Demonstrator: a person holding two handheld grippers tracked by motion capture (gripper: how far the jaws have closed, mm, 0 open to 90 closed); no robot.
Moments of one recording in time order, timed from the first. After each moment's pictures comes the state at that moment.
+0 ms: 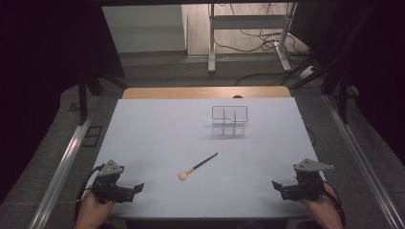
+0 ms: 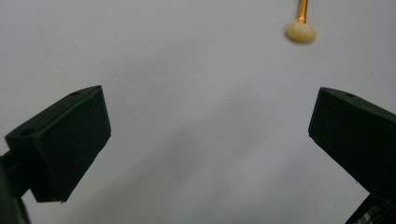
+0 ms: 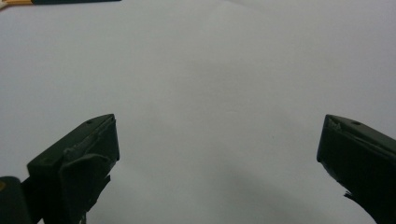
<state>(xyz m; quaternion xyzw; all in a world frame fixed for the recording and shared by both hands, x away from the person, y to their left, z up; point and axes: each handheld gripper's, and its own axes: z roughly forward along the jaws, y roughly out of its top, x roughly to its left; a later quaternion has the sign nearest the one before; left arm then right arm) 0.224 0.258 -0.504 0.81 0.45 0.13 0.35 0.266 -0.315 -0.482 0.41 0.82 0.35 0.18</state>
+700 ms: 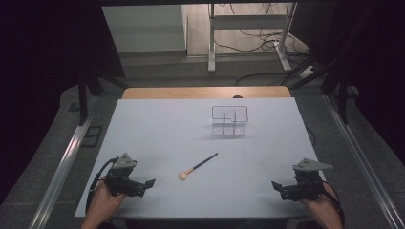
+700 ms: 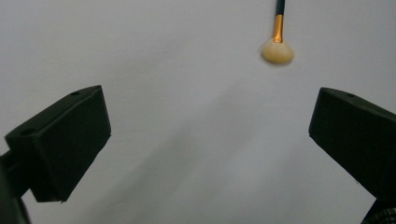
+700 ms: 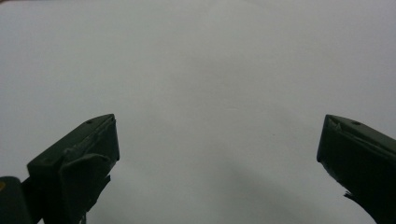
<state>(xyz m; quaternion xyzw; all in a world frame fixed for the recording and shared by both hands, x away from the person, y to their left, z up) 0.249 0.229 -0.497 0.84 0.41 0.11 0.34 0.267 -0.314 -0.483 0.41 0.83 0.34 0.18</state>
